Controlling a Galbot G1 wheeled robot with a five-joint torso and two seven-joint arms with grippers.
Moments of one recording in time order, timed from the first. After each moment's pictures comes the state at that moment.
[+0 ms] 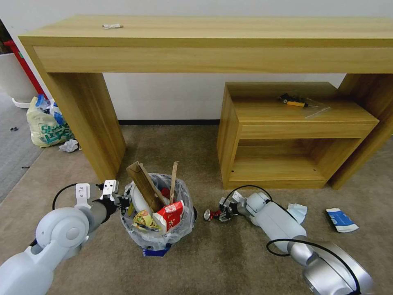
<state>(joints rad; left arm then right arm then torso) 1.26 -0.78 -0.48 -2.10 -1.20 0.74 -0.41 -0.49 1.30 -0.14 0.63 -0.12 -0.18 -0.69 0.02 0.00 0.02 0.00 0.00</state>
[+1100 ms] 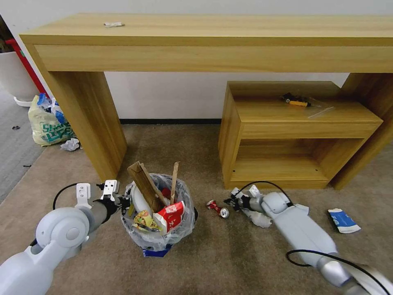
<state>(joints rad) 1.25 -0.77 -0.47 -2.10 -1.22 0.74 -0.41 -0.60 1.08 -0.08 0.95 0.09 -0.27 -0.69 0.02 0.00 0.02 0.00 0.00</state>
